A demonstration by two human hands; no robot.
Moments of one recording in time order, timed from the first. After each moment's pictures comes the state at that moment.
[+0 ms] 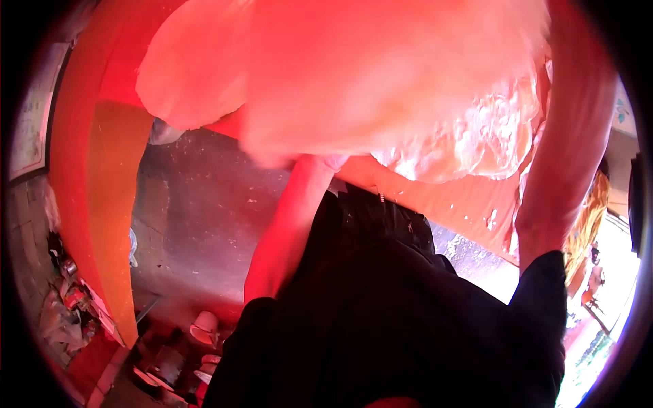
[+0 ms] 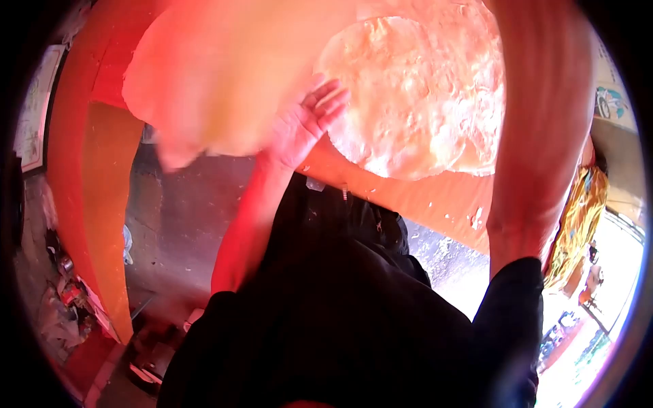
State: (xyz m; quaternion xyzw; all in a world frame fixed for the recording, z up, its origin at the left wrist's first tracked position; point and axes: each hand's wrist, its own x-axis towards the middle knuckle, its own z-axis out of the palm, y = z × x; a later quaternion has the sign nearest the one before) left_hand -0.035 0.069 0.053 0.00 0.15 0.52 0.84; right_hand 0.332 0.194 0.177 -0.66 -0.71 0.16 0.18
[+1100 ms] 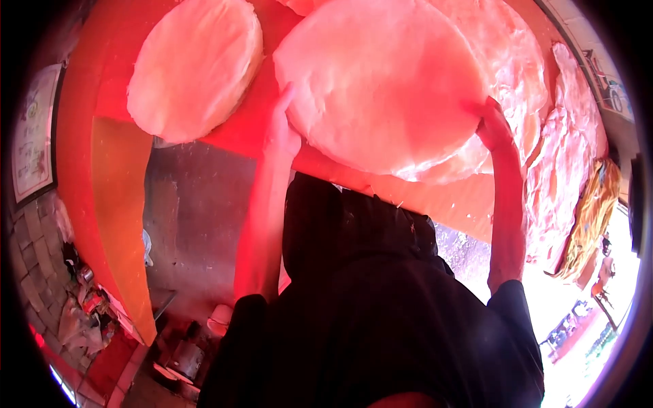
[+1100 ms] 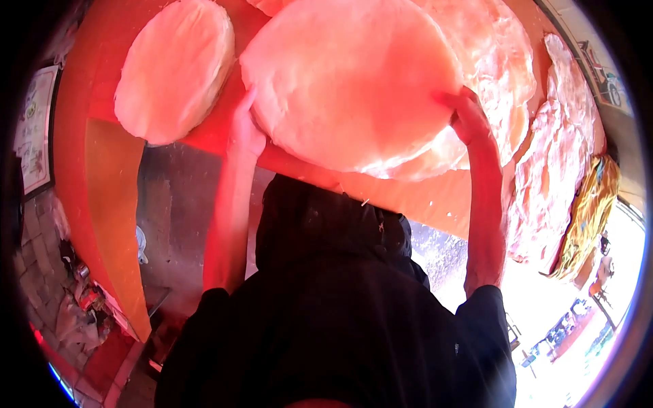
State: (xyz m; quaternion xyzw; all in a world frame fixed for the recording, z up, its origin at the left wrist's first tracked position) left_hand -0.079 0.107 -0.003 0.12 0.43 0.50 0.75; right_hand 0.315 0.086 0.035 -0.60 -0.26 0.63 0.42
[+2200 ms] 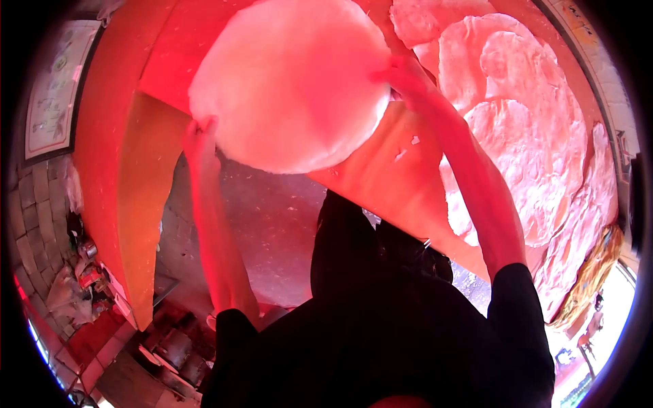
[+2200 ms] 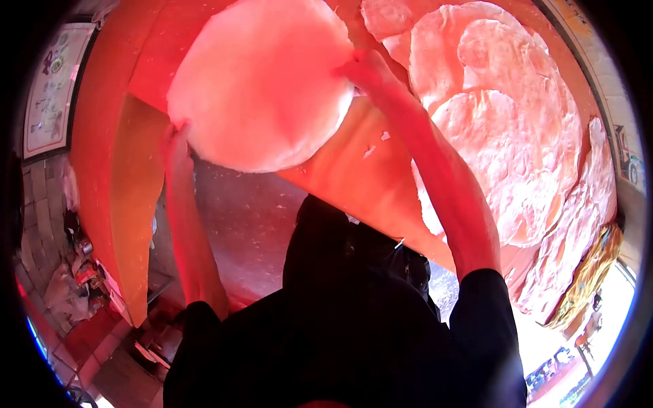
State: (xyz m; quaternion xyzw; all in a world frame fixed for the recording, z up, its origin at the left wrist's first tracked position) left_hand -0.433 0.173 0.004 0.29 0.71 0.54 0.36; right_hand -0.016 0.299 -0.007 -0.45 -0.47 0.70 0.29
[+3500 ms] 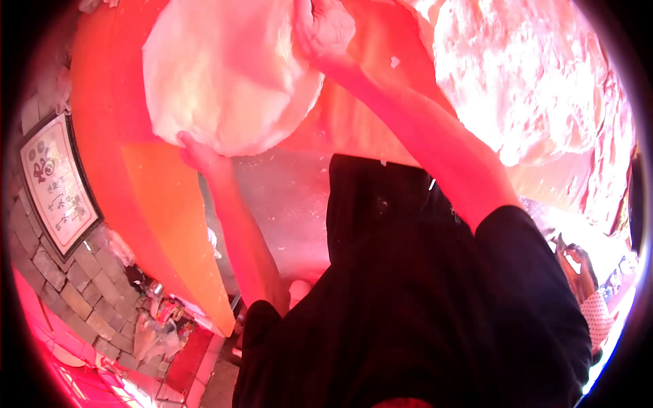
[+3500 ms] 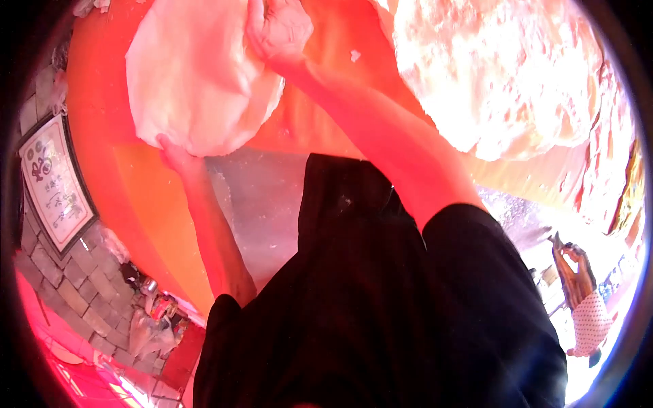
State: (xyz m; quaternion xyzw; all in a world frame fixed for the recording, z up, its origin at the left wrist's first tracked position) left_hand -0.375 0.181 -0.011 0.25 0.63 0.59 0.43; right_hand -0.097 0.253 -0.022 -0.64 -0.37 0.35 0.58
